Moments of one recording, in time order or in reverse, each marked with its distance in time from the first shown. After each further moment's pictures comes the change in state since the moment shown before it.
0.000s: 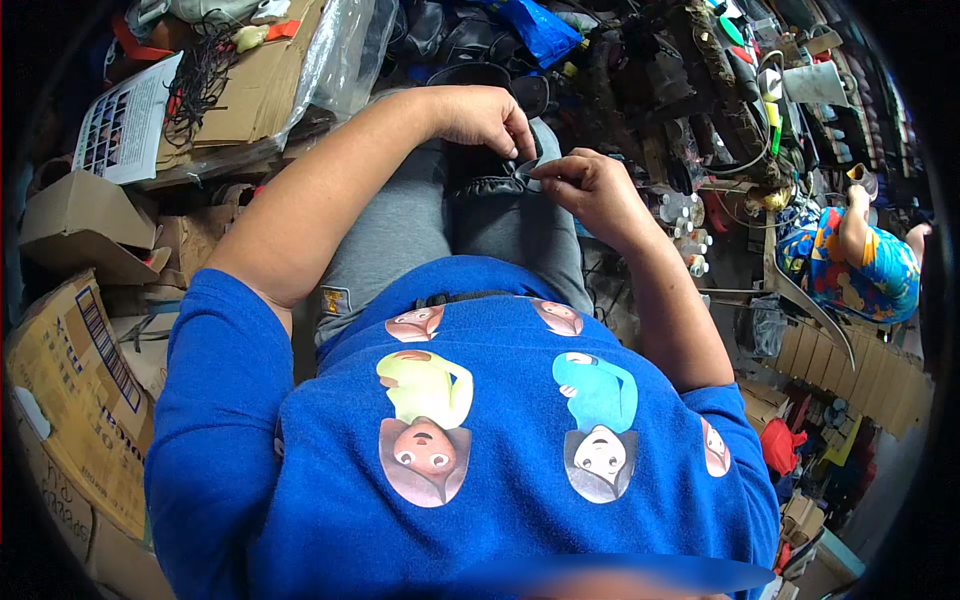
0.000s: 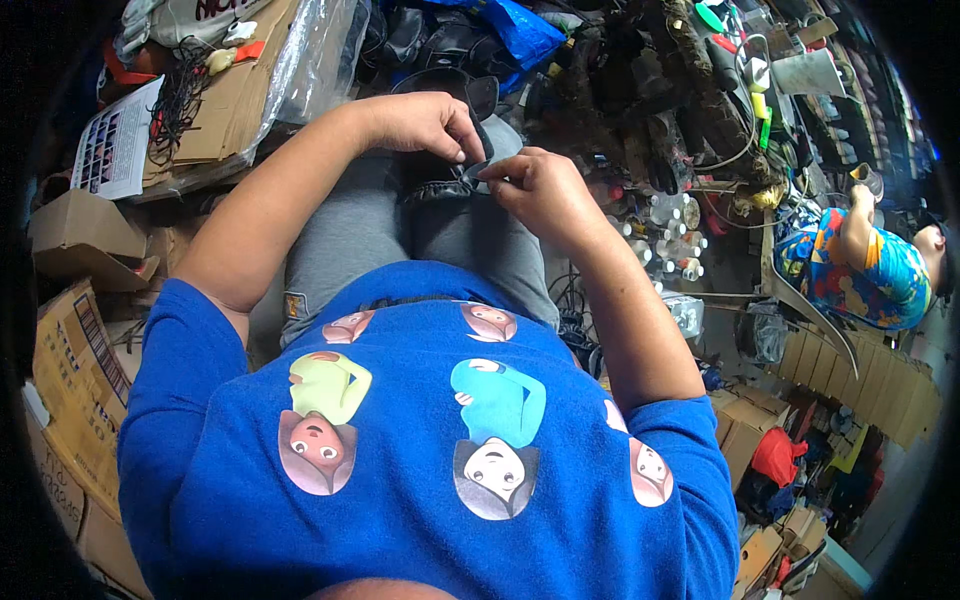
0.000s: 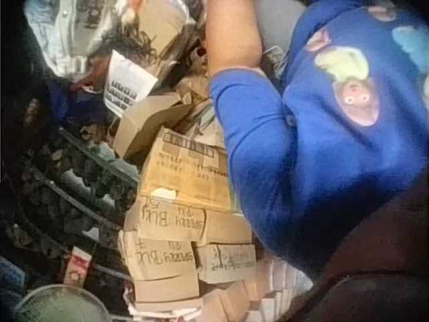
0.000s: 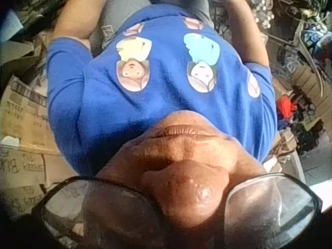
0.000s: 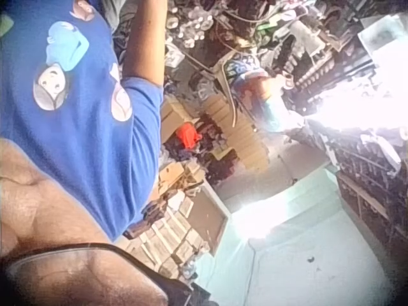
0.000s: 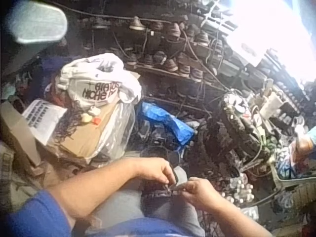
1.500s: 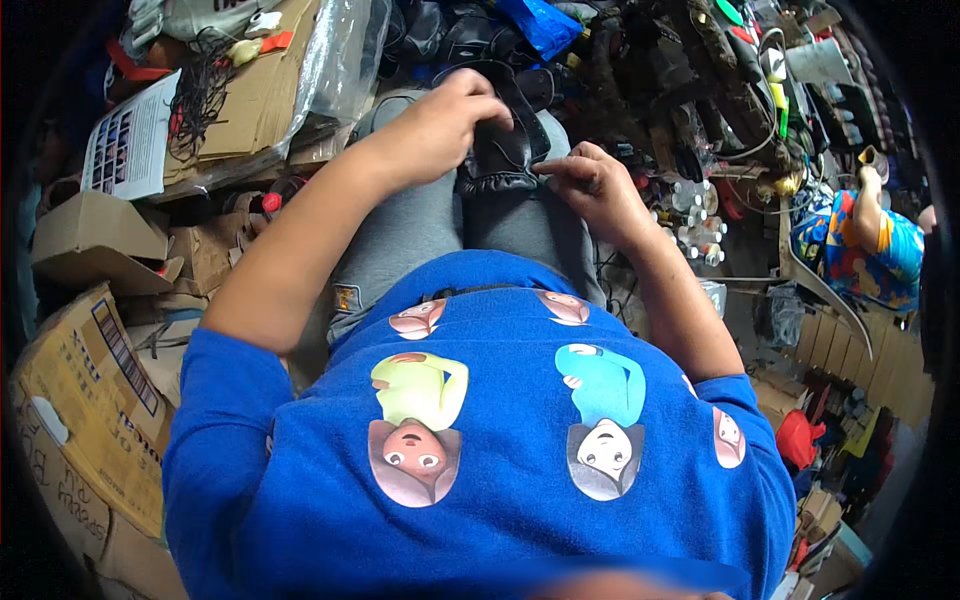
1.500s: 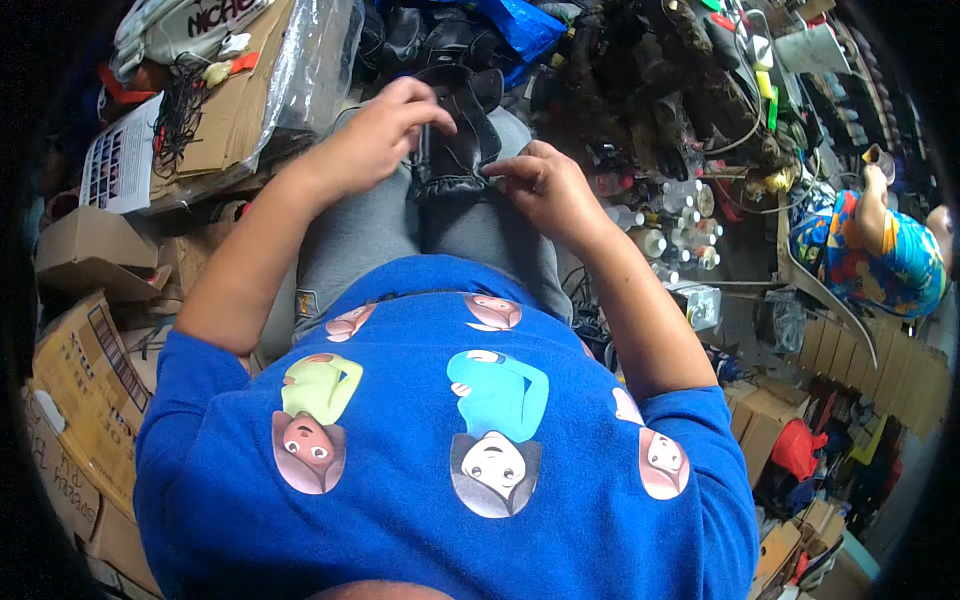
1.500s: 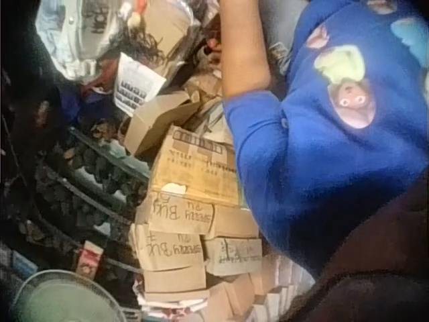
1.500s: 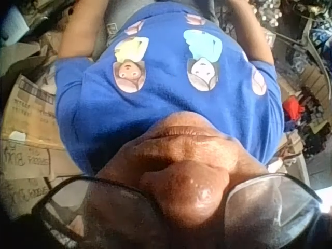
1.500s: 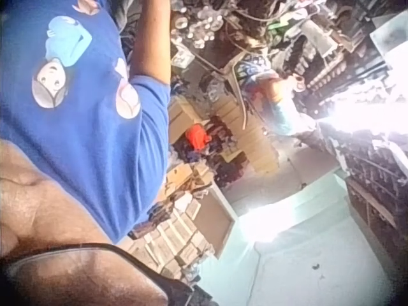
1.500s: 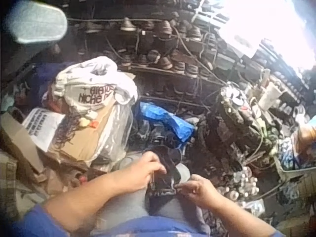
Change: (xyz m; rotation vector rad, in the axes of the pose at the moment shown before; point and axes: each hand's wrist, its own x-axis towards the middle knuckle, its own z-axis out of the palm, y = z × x) left_hand -0.046 0.001 0.032 0.505 0.640 0.235; right_hand -0.007 0.024 0.015 0.124 0.107 -0.125
